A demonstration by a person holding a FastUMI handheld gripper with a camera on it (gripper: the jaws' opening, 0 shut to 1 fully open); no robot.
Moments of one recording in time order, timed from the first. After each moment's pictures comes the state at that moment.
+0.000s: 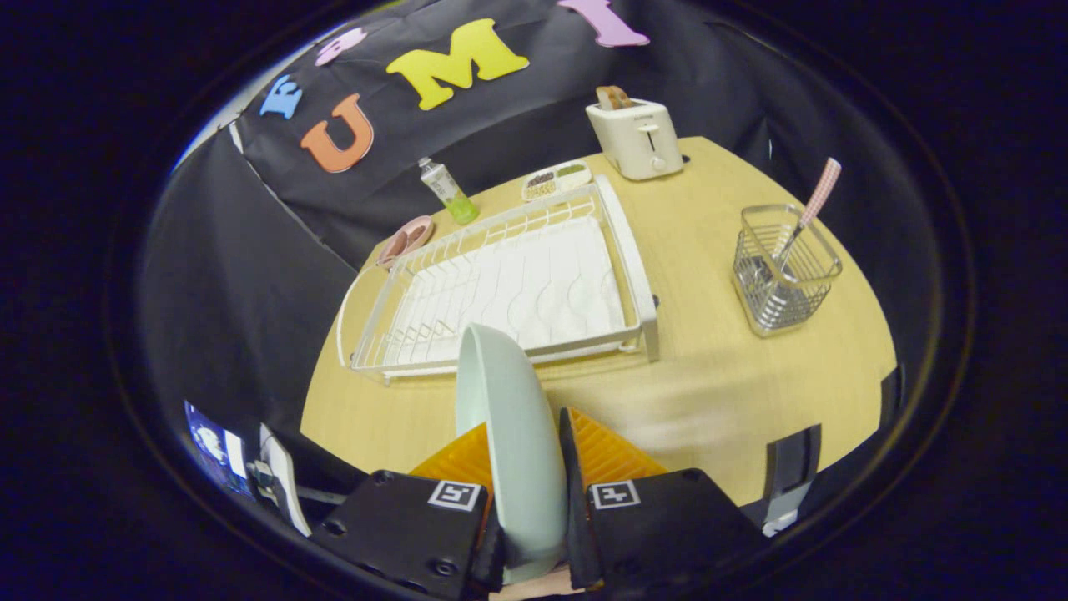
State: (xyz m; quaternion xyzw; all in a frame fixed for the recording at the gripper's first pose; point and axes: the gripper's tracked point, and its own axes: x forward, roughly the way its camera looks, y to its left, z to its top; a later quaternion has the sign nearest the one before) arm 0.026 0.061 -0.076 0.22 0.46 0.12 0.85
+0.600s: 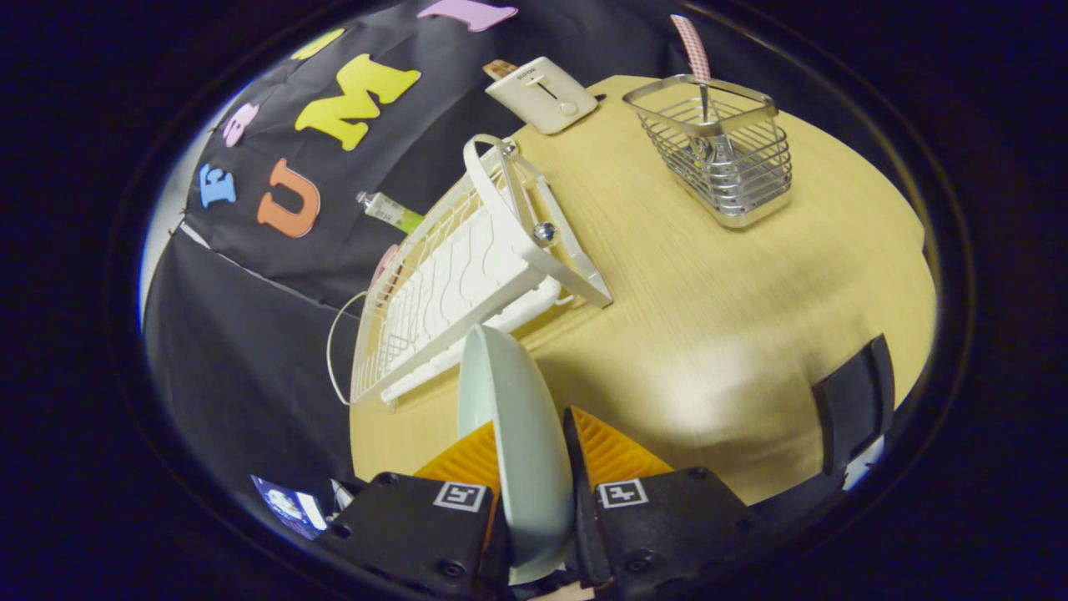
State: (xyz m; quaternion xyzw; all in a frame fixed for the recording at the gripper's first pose) arm 0.039 0.037 -0.131 0.37 0.45 0.11 0.81
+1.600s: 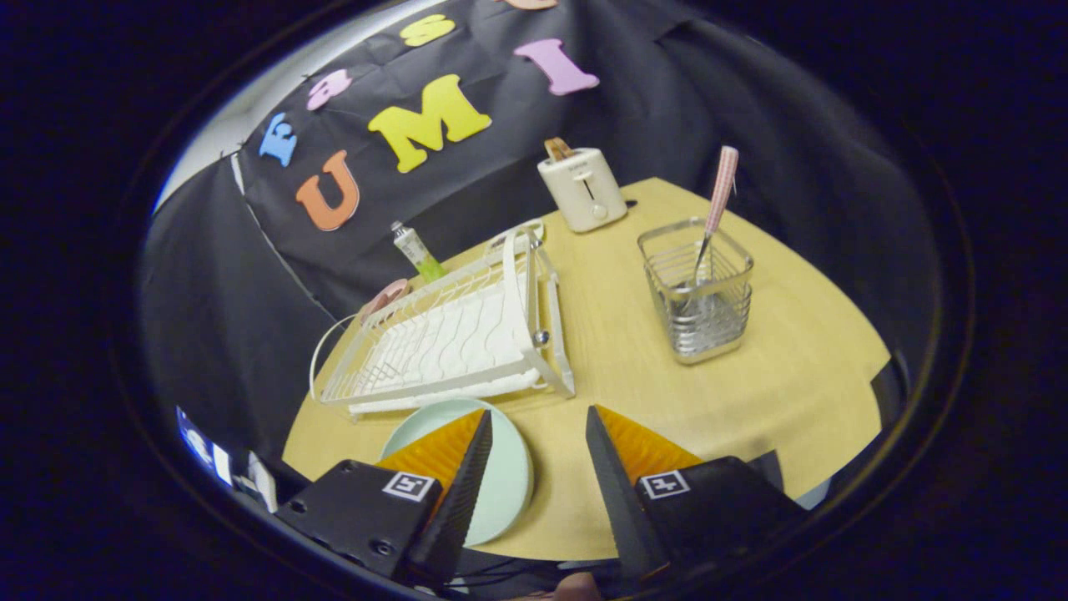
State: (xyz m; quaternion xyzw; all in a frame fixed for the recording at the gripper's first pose) arm 0.040 -0.046 -0.083 0.17 0.28 0.05 0.94
